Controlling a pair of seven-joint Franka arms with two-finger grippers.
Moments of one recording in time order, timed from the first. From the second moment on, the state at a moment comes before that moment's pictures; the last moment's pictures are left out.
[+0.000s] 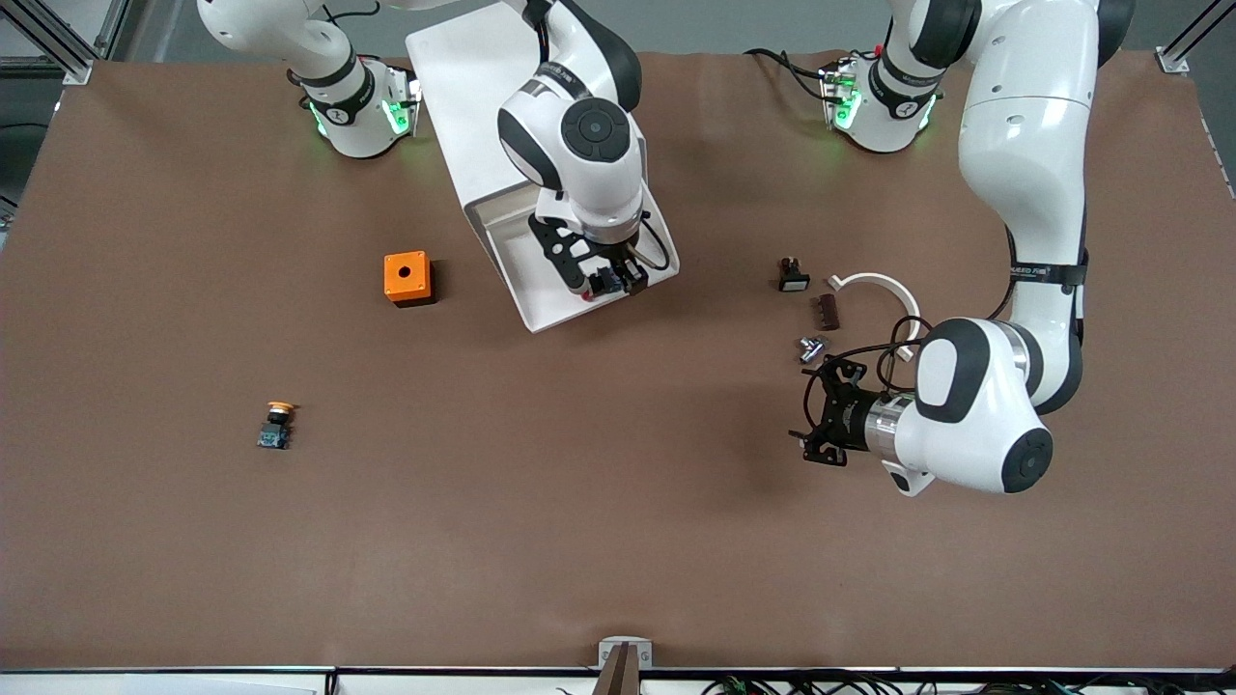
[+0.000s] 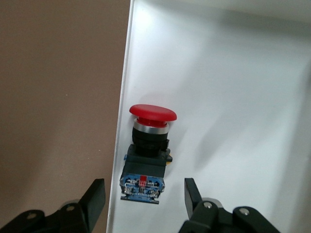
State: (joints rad) left arm -0.32 0.78 0.14 -1.23 -0.56 1.66 -1.40; right arm 0.94 0.46 -0.09 -1.62 0.13 2.06 1.82
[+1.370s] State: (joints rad) left arm -0.46 0.73 0.13 -1.23 -0.32 1.82 -0.92; right arm 0.92 0.43 -0.11 -1.51 0.08 1.93 1.71
